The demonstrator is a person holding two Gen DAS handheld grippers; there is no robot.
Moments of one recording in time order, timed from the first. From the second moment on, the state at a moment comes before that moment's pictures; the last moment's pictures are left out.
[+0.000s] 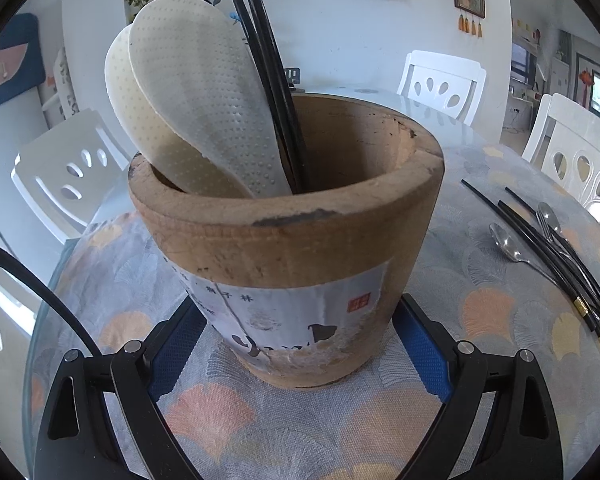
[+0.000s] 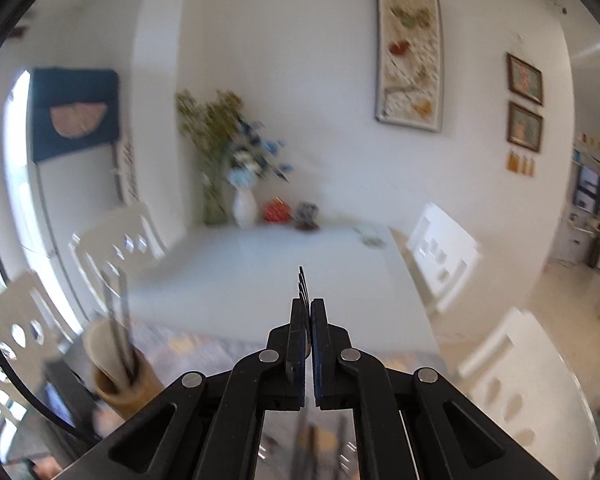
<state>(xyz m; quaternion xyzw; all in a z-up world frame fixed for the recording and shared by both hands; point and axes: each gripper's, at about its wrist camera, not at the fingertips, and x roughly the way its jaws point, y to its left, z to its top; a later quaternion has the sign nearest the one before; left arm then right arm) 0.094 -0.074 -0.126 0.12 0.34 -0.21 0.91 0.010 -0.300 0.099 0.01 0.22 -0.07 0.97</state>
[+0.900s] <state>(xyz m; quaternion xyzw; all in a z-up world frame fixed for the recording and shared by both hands) 0.095 -0.072 -0.125 0.12 0.33 -0.21 0.91 0.073 -0.168 0.091 -0.05 0.26 0.10 0.96</state>
